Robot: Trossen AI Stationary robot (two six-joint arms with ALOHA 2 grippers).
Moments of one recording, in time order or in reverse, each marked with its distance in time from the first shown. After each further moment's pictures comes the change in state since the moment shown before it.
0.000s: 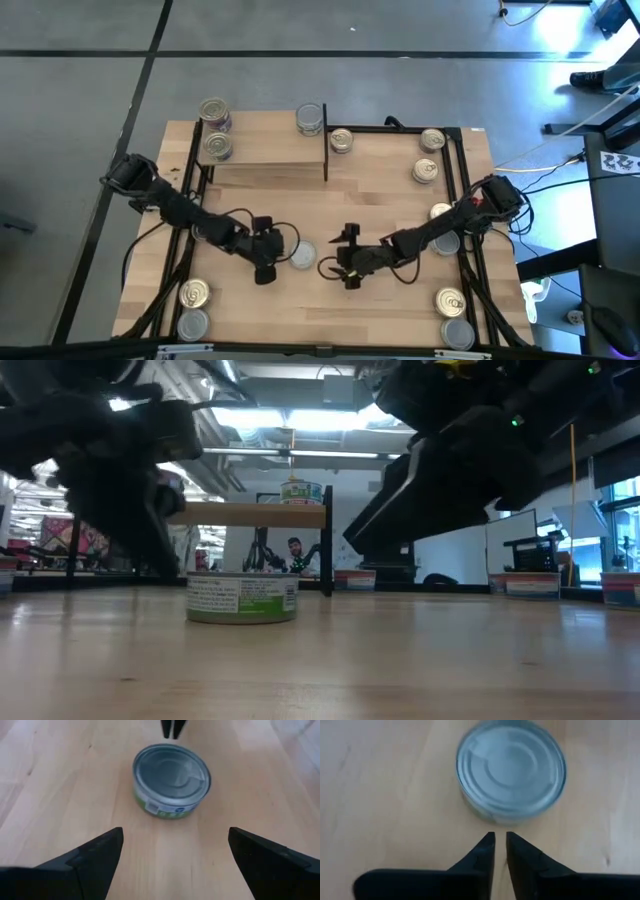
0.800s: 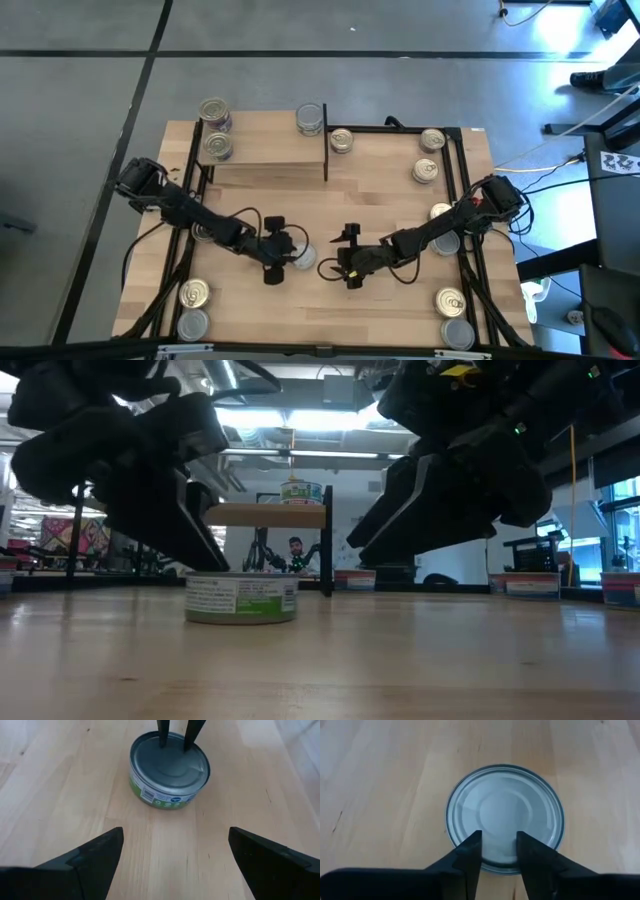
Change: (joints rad) left arm 0.015 0.108 -0.009 0.210 -0.036 0.193; right arm 0.000 0.000 0.000 -0.032 -0.001 -0.051
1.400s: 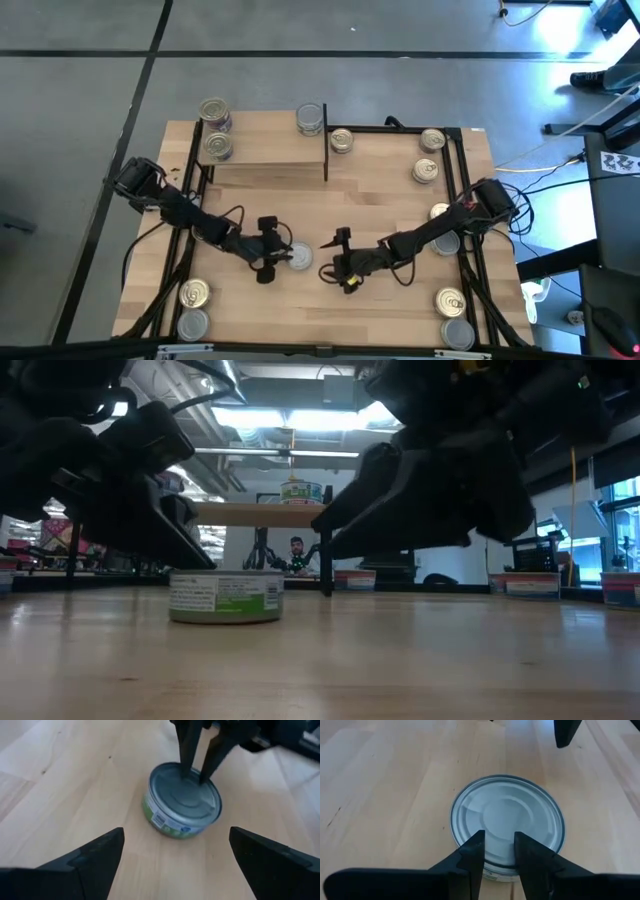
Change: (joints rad) left arm -0.032 0.001 -0.225 0.387 -0.043 -0.009; right arm 0.000 0.076 0.000 0.239 -0.034 -0.216
